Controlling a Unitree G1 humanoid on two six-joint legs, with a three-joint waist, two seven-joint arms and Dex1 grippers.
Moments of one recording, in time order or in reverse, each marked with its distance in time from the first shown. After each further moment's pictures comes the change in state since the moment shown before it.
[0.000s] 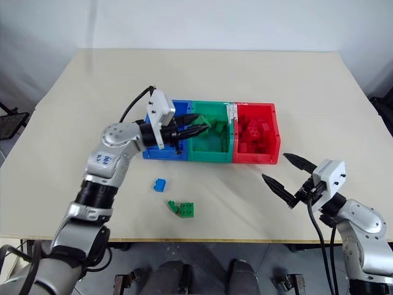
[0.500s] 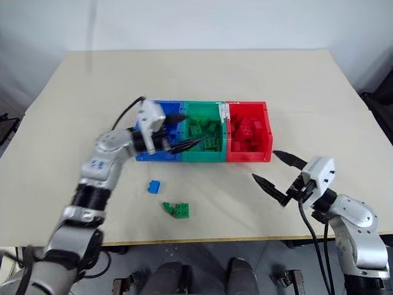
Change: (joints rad) left arm 0.193 0.196 0.086 -0.030 -0.016 -0.090 -0.117; right arm -0.046 -0.048 0.071 -0.021 -0.009 0.004 0.069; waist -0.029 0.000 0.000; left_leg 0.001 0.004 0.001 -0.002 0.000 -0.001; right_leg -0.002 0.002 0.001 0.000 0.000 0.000
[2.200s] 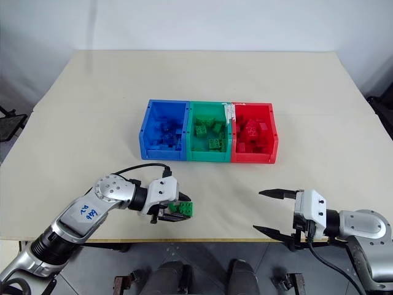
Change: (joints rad) left arm 0.255 0.230 -0.409 -0.614 0.099 0.426 -0.035; right arm 0.154 -0.146 0.052 -0.007 -0.053 -0.108 0.327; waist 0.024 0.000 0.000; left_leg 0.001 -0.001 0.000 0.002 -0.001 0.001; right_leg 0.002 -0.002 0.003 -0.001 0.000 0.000
